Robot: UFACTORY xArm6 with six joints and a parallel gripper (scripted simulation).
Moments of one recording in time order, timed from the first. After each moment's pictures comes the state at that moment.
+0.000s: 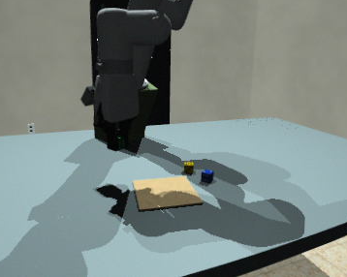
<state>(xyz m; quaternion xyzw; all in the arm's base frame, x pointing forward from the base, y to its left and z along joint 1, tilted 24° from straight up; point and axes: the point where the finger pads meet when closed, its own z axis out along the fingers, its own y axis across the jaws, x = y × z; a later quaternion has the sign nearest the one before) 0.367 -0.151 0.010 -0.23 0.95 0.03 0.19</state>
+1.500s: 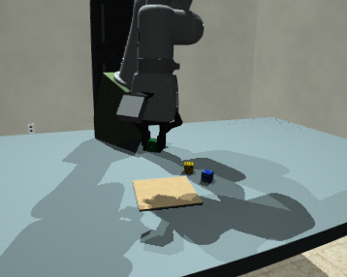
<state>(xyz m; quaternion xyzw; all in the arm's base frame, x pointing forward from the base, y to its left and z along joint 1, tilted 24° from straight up) 0.417 -0.088 0.044 -0.91 0.36 -0.14 0.13</state>
